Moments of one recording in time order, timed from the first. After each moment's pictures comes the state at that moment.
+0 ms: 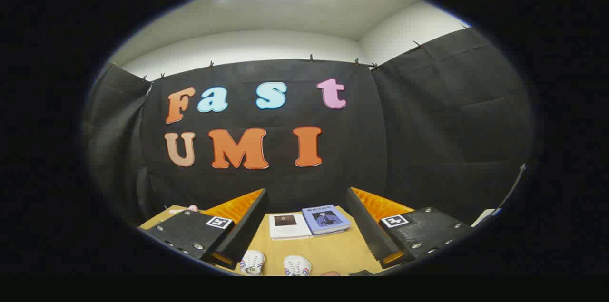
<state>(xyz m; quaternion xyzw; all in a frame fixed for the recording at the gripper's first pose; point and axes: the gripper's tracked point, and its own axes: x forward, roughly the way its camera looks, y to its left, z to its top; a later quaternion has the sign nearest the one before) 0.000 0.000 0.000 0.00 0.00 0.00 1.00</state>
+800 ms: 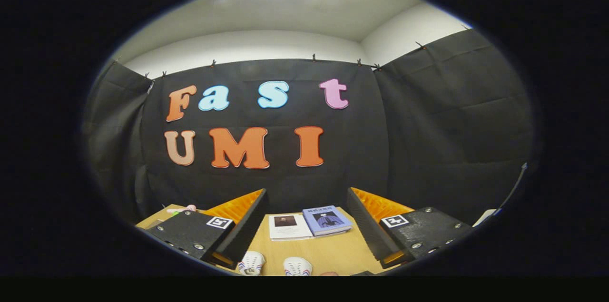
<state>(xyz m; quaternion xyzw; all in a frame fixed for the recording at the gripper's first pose) 0.010 -0.004 -0.014 -0.02 0.00 -0.01 1.00</state>
